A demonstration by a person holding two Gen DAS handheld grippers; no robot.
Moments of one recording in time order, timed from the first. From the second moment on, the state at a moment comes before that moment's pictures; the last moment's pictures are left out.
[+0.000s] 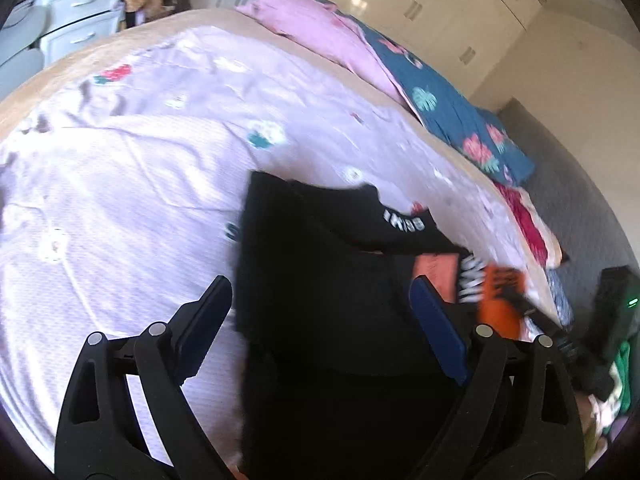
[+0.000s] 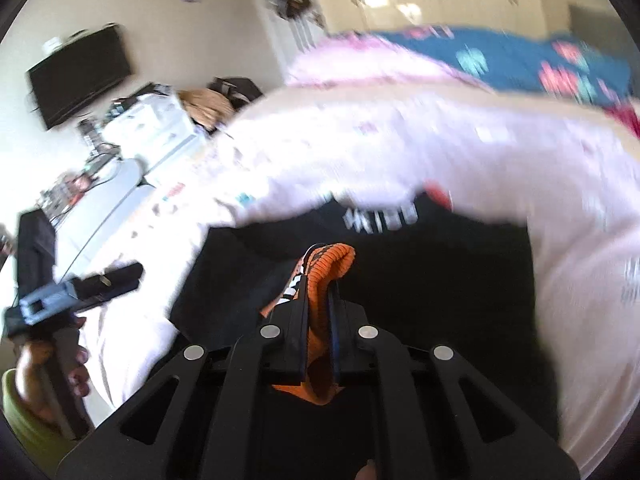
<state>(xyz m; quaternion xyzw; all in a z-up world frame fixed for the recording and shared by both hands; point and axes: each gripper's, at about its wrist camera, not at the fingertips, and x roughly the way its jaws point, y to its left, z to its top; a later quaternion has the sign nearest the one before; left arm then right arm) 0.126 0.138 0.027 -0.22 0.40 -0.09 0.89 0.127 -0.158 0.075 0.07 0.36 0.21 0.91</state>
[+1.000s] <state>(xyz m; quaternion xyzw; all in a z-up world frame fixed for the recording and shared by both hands) 0.150 0.089 0.008 -0.18 0.42 -0.10 0.88 0.139 -0.222 0.040 0.00 0.39 0.08 0.92</state>
